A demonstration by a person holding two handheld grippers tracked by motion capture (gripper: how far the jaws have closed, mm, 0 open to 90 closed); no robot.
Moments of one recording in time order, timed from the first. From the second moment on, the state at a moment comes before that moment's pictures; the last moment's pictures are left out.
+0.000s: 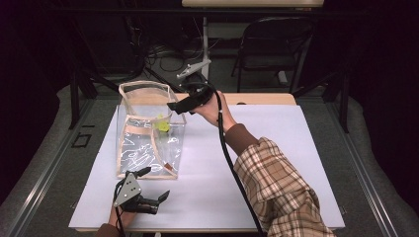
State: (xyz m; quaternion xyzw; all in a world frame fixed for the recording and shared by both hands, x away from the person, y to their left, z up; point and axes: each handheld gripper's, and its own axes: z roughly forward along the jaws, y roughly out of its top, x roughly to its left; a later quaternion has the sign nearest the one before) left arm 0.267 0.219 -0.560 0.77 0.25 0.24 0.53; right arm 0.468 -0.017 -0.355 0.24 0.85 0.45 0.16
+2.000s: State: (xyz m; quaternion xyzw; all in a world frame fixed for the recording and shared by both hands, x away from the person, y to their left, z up) left arm 0.266 0.219 -0.560 0.77 0.25 0.24 0.53; right arm 0.373 -0.141 -0.432 0.25 0.84 0.45 0.17
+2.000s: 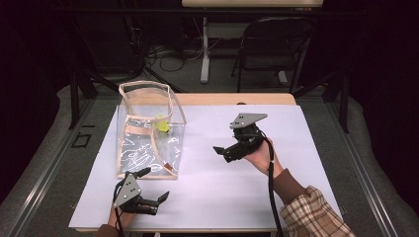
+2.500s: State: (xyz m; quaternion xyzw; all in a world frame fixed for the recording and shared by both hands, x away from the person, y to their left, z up) left arm 0.266 0.219 -0.561 0.77 0.25 0.24 0.53; right arm 0.353 -0.161 -0.453 0.27 0.84 0.44 0.18
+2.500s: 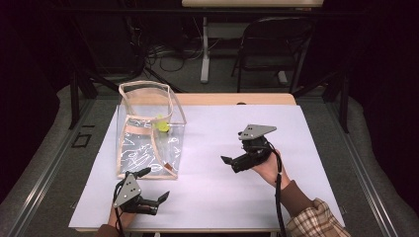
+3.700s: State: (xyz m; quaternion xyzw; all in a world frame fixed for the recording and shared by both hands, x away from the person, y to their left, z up) left arm 0.267 0.219 -0.561 0.77 0.25 0.24 0.53; right arm 0.308 -0.201 -0.495 0.29 0.82 0.45 0.19
